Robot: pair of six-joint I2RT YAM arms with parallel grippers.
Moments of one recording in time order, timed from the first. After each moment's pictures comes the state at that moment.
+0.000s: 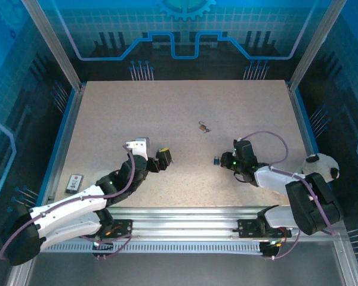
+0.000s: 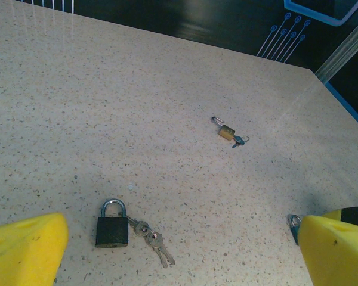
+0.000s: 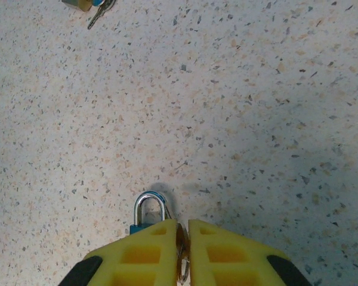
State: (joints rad) left arm -0.83 0.91 0.45 0.06 -0.49 -0.58; right arm 0.35 1.33 0.42 0.12 -0.06 0.67
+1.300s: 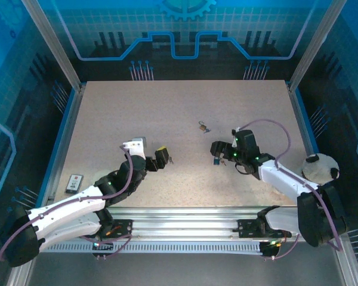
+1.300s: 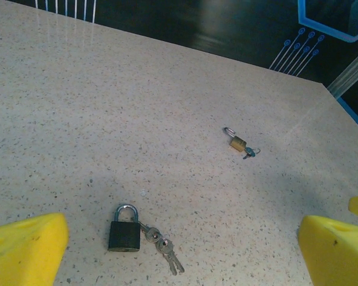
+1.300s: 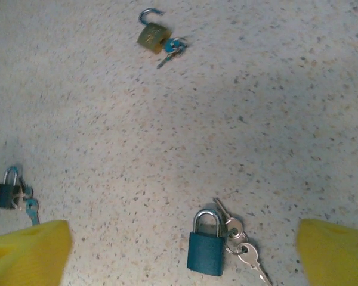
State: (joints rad) left arm -0.83 0.89 0.45 0.04 -0.55 -0.61; right arm 0.36 1.24 0.62 -0.16 -0.09 0.55
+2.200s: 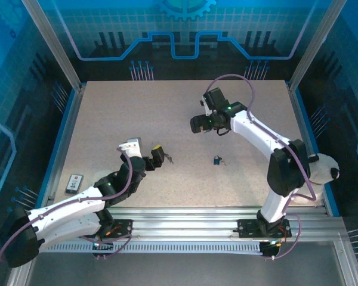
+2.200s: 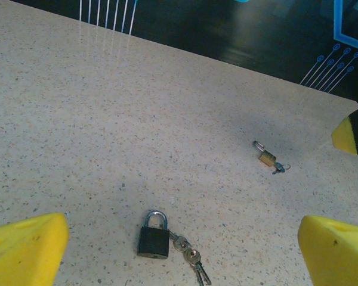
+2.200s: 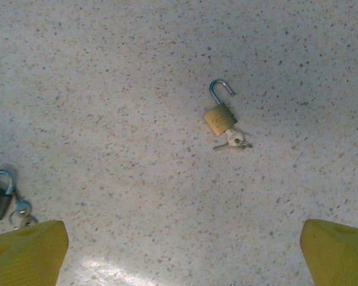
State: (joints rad) left arm -0.83 0.88 0.43 0.03 -0.66 -0.64; right arm 0.48 1.77 1.50 -0.76 0.05 0.21
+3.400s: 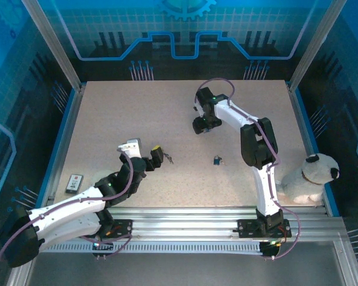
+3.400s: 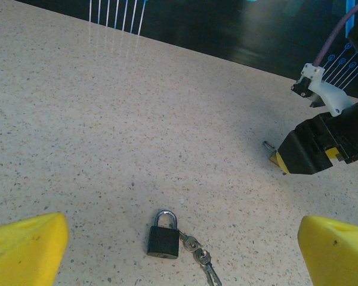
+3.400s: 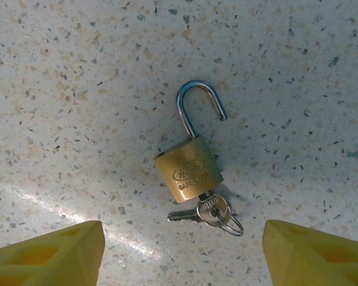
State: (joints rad) left arm -0.83 0.88 0.42 0.03 -0.68 -0.64; right arm 0.42 2.24 1.84 -0.90 0.03 0.00
